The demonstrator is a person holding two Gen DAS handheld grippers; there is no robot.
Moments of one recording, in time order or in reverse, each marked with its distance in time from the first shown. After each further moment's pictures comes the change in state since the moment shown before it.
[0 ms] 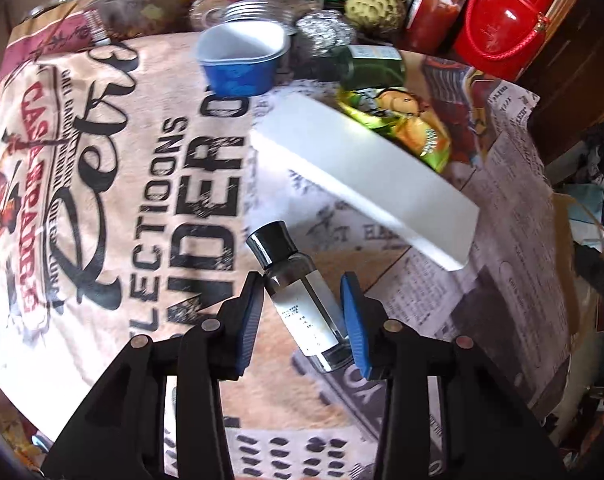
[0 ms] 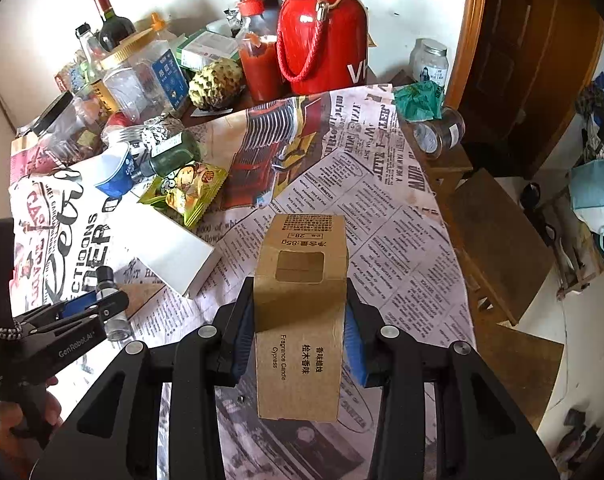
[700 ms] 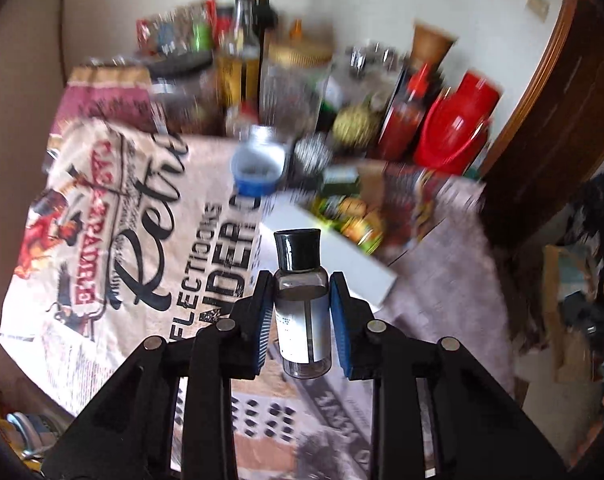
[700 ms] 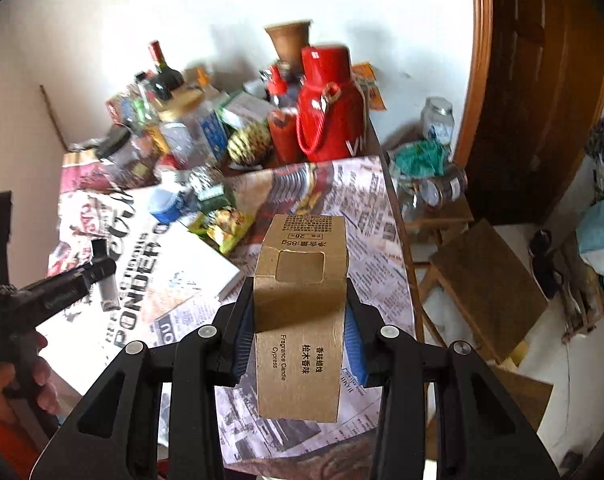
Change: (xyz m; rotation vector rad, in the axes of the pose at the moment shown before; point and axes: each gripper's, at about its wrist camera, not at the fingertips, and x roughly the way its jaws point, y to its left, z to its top) left arm -0.141 -0.024 -0.022 -0.090 -0.317 -0.002; right arm -0.095 -0.026 -0.004 -0.104 -0.188 0.120
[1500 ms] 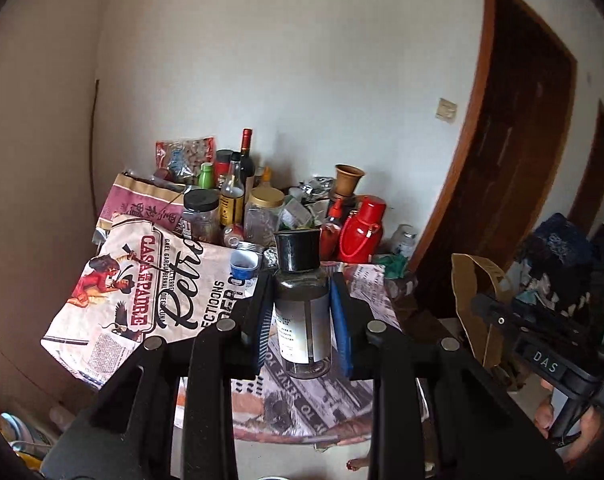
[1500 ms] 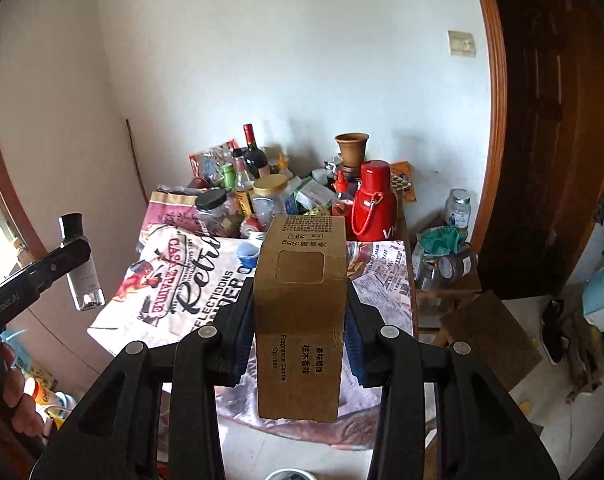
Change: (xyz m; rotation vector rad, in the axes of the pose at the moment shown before) left arm -0.255 -0.016 -0.073 0.036 -0.399 -0.111; right arm -0.161 0.053 -0.041 -0.103 -0.266 0.110
